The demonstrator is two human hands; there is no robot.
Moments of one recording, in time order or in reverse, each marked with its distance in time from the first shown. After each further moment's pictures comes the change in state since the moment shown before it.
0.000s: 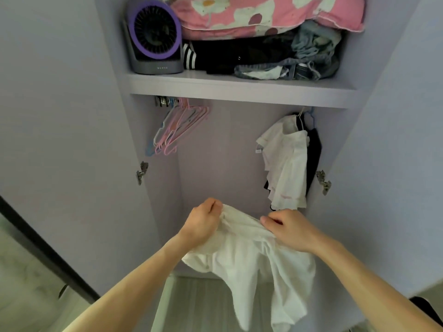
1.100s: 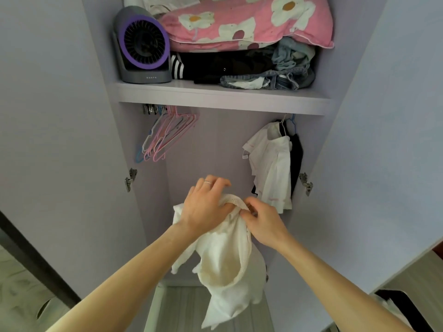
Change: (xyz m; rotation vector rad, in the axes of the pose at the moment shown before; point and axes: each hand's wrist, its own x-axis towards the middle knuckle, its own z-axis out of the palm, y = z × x) left_hand 0.008 0.038 -0.001 0.549 0.247 0.512; right_hand 0.000 -0.035 0.028 0.197 0.251 -0.040
